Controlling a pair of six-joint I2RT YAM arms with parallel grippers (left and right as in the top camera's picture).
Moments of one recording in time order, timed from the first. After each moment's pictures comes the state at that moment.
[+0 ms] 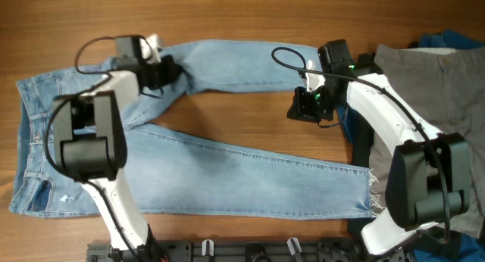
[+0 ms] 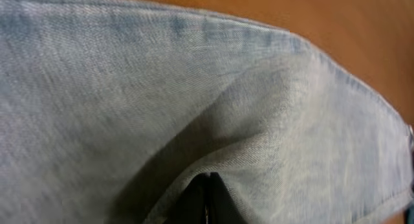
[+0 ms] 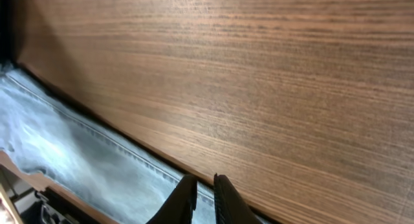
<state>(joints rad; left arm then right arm) 0.09 2.18 1.32 -0.12 0.52 -0.35 0.21 1.80 1.24 -0.84 -0.49 0.26</state>
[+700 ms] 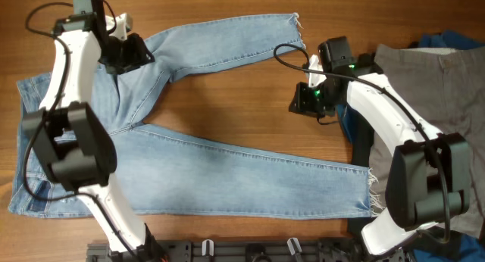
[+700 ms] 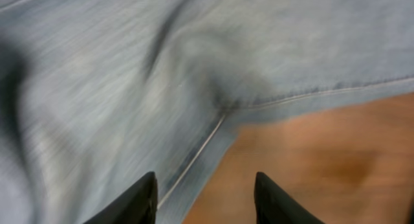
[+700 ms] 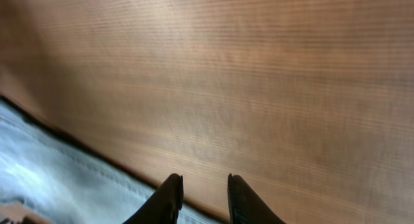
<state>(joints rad) 0.16 2.09 1.81 -1.05 0.33 -0.10 0.21 1.80 1.24 -0.84 -0.40 0.29</state>
